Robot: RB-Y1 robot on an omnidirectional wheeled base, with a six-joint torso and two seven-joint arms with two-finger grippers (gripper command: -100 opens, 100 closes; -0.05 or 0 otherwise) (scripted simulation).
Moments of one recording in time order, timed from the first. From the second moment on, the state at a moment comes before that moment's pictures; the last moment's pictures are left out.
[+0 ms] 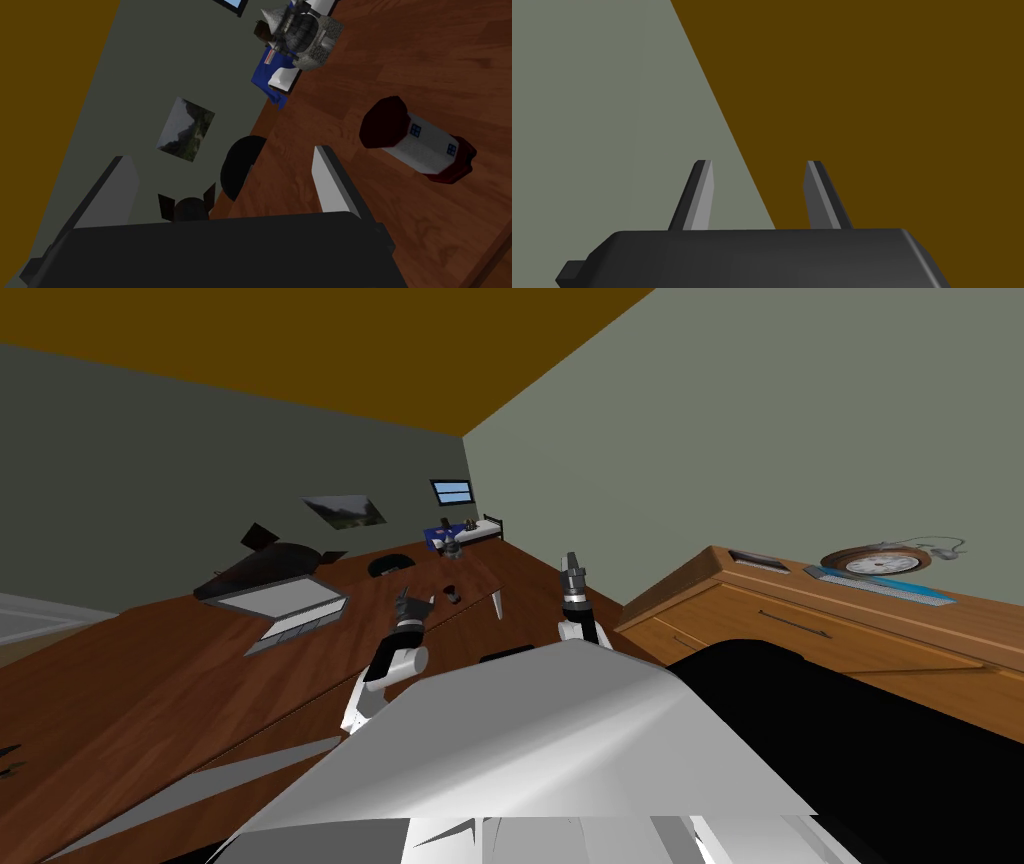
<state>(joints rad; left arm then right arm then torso) 0.36 0.17 0.12 -2.09 0.18 0.14 0.57 0.48 0.02 -0.01 -2.22 0.11 -0.51 0.03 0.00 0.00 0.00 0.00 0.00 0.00</state>
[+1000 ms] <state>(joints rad) 0.31 0.19 0.16 -1.99 0.30 0.40 0.74 0.48 0.02 -0.01 -2.22 0.11 -0.51 0.03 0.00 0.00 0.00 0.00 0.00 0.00</state>
